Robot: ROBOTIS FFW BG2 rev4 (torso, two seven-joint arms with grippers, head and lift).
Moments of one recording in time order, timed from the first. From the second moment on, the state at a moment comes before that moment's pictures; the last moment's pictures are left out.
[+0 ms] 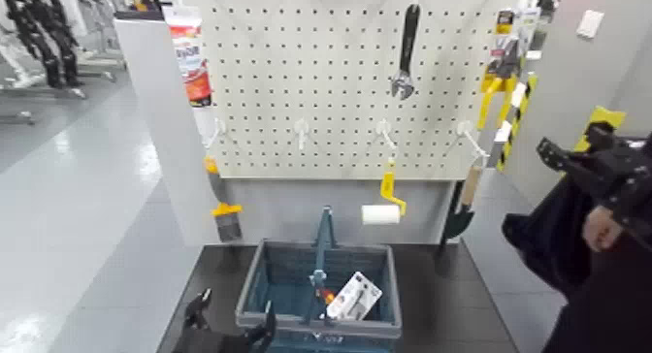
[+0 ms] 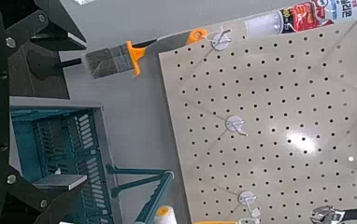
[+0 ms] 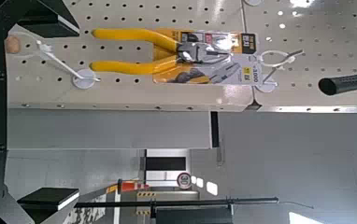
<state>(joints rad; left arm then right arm) 0.36 0.13 -0.23 -1.90 -0.12 0.00 0.16 -0.32 -0.29 -0.33 -1.58 -0.27 0.24 0.62</state>
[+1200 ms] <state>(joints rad) 0.33 0.14 -0.25 -1.90 -0.12 0.01 0.15 -0.75 -0.39 -0.12 -1.08 -0.48 0.17 0.92</state>
